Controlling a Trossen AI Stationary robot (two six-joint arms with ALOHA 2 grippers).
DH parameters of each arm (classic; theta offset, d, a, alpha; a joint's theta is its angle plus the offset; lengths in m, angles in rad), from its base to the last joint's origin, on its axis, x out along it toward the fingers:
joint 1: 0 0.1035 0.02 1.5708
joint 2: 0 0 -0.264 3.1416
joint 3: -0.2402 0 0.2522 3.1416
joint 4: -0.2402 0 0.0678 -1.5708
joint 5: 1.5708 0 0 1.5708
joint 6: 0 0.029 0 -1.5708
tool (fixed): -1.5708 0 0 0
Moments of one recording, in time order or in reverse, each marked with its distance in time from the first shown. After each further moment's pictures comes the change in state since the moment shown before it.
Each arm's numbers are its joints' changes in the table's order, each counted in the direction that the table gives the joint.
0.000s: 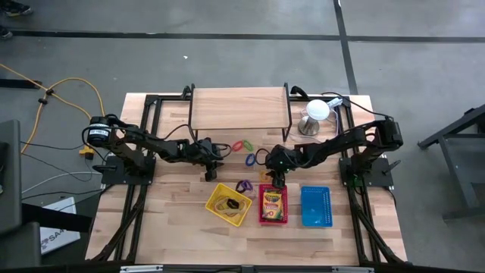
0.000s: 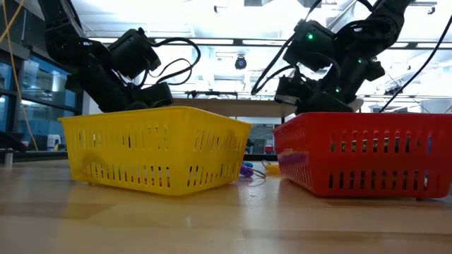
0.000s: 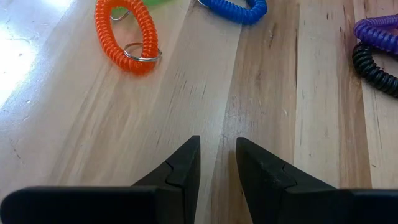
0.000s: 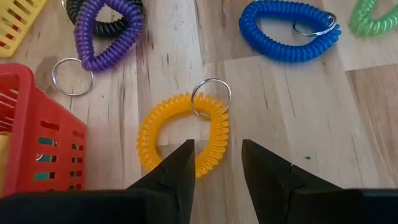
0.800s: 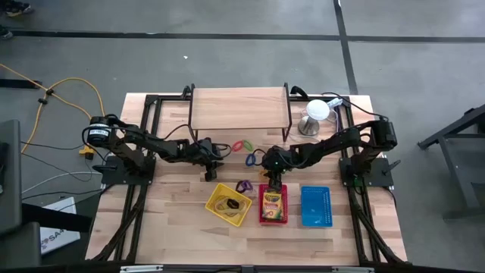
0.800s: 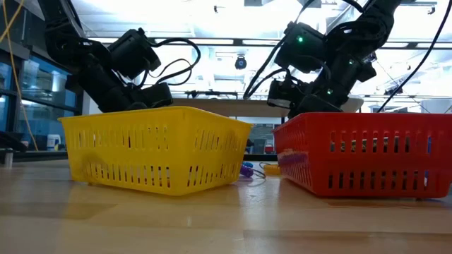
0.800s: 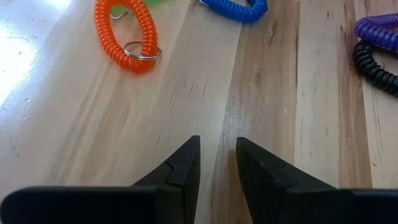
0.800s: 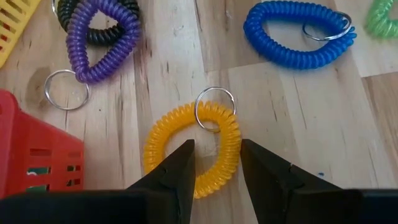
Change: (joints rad) left arm 0.000 0.000 0.001 -0.002 0.000 -0.001; right arm 0.003 -0.062 -0.062 -0.038 0.003 0.026
